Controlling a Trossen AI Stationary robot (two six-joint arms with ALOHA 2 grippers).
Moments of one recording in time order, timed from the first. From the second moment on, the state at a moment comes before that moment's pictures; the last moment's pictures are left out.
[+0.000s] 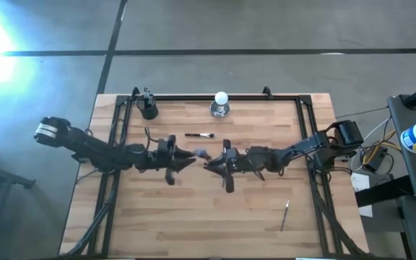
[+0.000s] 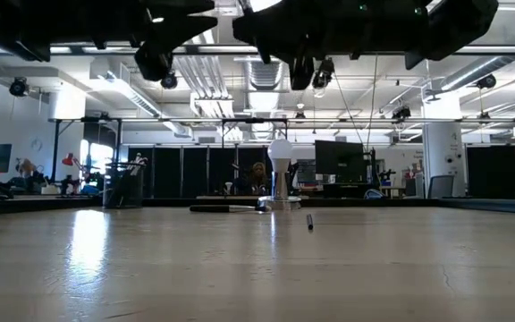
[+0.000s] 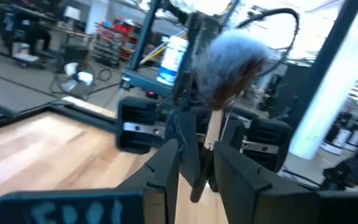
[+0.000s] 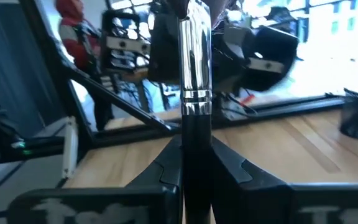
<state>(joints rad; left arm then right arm) -0.20 1.21 0.42 0.95 -0.27 -0.32 0.15 1.69 0.78 0.89 0.11 0.23</state>
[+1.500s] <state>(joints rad) 0.09 0.89 0.69 0.17 -0.51 -0.02 0.13 1.56 0.71 0.77 0.09 0.14</state>
